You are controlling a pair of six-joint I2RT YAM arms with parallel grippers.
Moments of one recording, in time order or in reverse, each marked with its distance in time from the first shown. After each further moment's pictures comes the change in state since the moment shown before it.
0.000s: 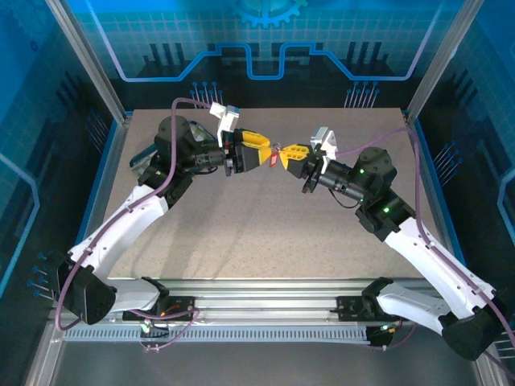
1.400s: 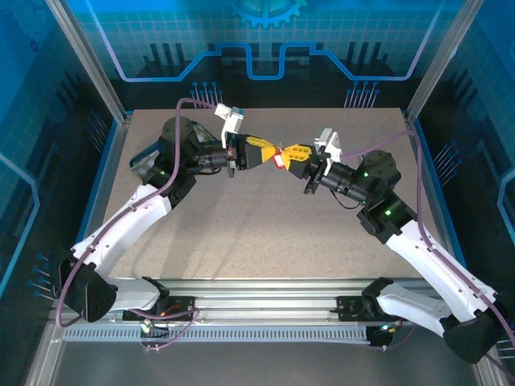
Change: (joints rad) left arm -0.021 0.017 0.000 0.045 0.025 -0.037; right arm -0.002 -0.027 -0.025 0.056 -0.013 0.006
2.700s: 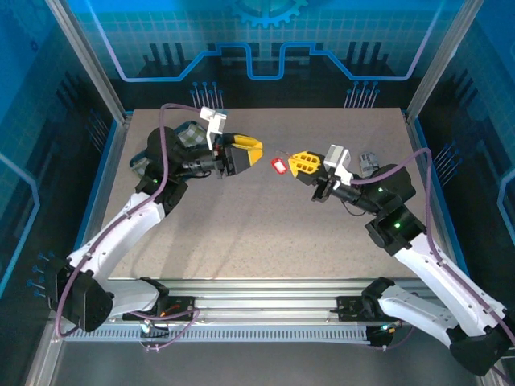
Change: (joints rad) left arm 0.072 -0.076 -0.126 0.173 0.016 -0.182; right arm 0.007 -0.105 -0.049 0.041 -0.035 -0.194
